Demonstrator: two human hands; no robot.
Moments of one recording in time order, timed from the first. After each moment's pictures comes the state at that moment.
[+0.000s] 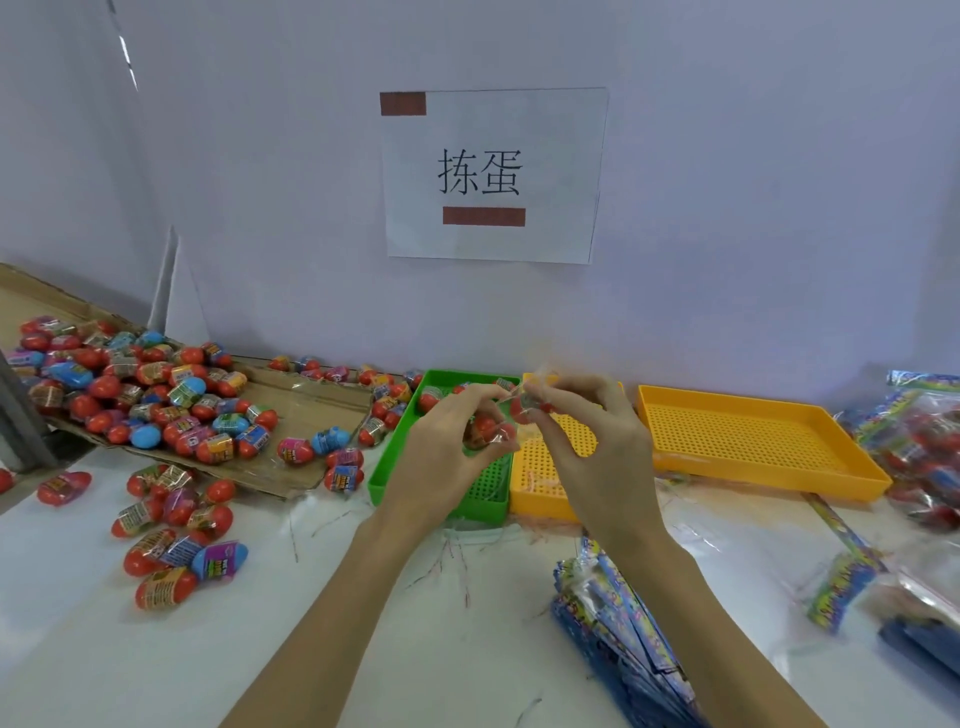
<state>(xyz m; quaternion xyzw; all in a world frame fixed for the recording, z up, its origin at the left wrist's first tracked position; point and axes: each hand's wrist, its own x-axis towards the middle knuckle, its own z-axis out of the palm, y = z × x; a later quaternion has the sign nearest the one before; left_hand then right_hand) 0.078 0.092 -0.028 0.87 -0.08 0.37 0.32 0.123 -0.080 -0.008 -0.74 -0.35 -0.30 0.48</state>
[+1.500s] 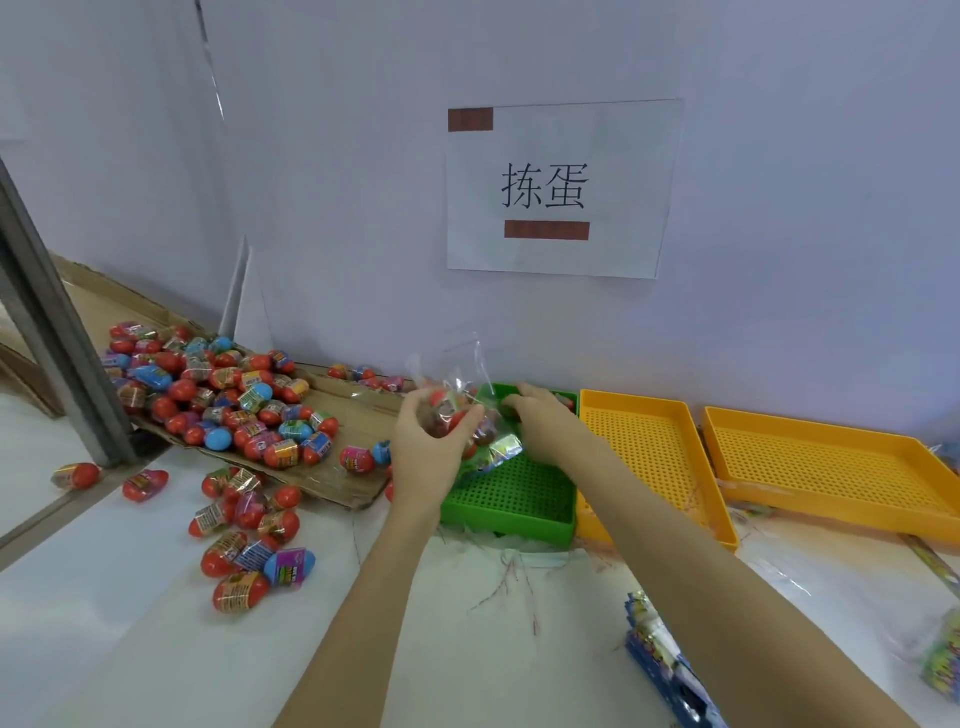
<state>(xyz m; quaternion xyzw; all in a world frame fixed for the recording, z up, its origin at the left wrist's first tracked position) 0.078 0.149 -0.036 0.64 0.20 0.39 0.63 0.235 0.060 -0.037 -0.90 -0.41 -0.02 0.13</state>
